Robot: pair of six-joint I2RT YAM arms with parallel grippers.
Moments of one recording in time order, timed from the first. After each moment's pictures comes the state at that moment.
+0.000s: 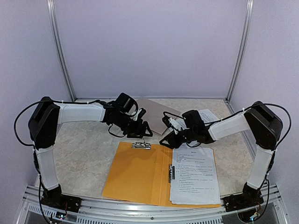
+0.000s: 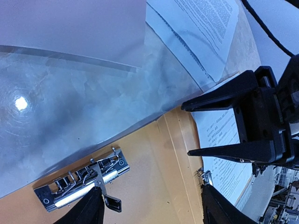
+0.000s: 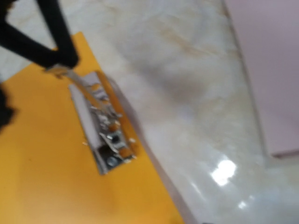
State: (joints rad) left arm -0.69 1.96 1.40 -0.38 0.44 -0.48; right arm 0.67 1.86 0.95 0.26 -0.43 0.04
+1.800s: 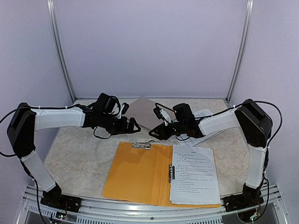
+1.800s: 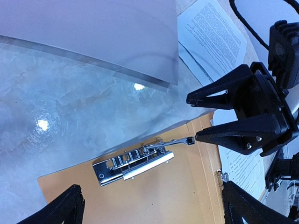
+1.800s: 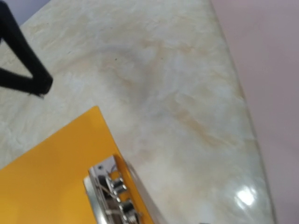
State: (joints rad) left arm -0.64 1.69 1.13 -0.24 0.31 -0.45; right arm 0.70 1.97 1.13 0.31 -0.44 0.16
